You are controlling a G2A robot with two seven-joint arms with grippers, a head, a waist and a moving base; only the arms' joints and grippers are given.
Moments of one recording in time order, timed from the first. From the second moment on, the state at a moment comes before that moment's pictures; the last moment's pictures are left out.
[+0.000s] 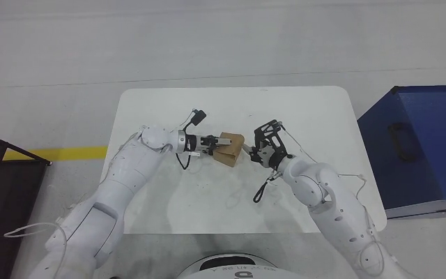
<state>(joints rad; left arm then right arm) 0.78 -1.32 -0.82 -0.74 -0.15 -0.39 -1.07 -1.47 -1.15 1.17 -1.86 -0.96 -0.08 0.60</state>
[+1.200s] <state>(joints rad) 0.75 -1.34 -0.81 -0.72 -0.16 -0.42 -1.10 -1.41 -1.16 1.11 -1.79 -0.96 -0.09 0.64</state>
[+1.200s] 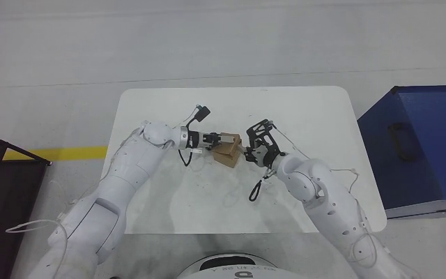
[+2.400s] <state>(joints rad) 0.72 -1.35 -0.78 -0.74 -0.05 -0.37 -1.09 -1.41 -1.16 1.12 -1.77 -0.95 -0.11 0.69</state>
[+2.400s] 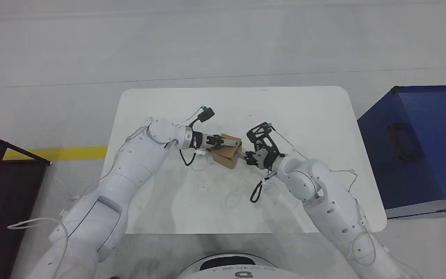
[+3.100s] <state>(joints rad) 0.73 -1.36 -0.80 -0.72 -0.12 -0.41 -1.09 -1.44 -1.15 1.18 -1.79 -0.96 -0.09 0.69</state>
